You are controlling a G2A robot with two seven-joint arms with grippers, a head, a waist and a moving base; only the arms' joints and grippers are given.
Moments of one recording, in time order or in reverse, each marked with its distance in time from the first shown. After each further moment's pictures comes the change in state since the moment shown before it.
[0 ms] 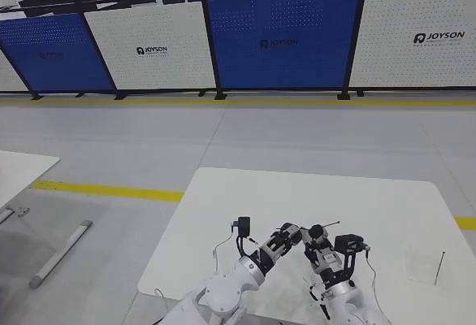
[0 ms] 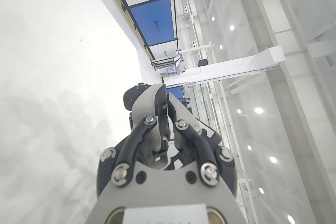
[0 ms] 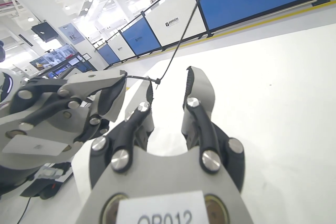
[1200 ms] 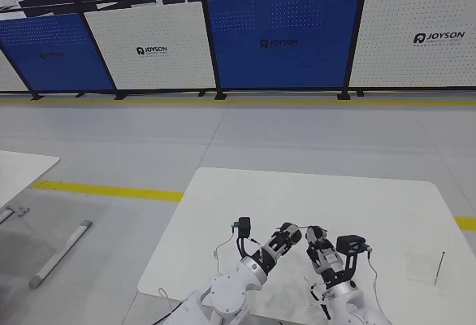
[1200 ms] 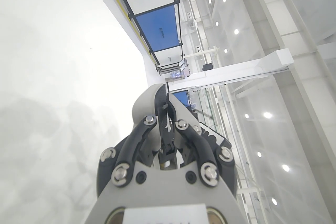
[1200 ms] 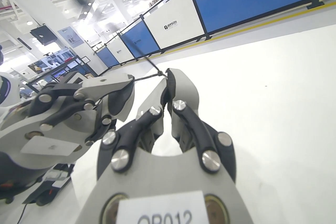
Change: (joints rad) left arm -0.014 -0.015 0.018 0.032 0.038 0.006 0.053; right arm 0.001 -0.001 0.002 0.009 -0.004 0.004 -0.014
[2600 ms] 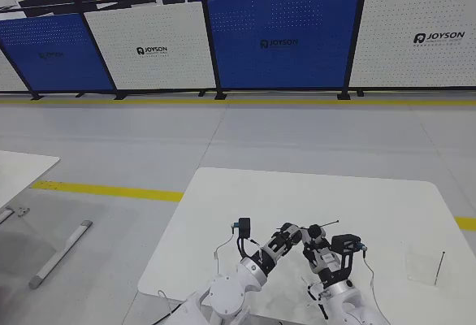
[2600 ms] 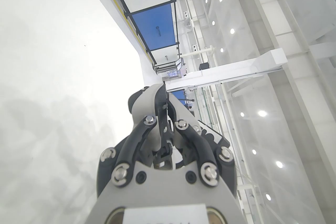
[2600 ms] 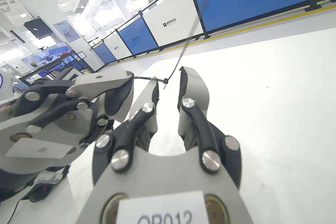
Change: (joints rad) left arm 0.015 -0.006 -0.012 -0.008 -0.001 -0.019 -0.017; right arm 0.005 -0.003 -0.016 -0.007 -0.037 0.022 0.014
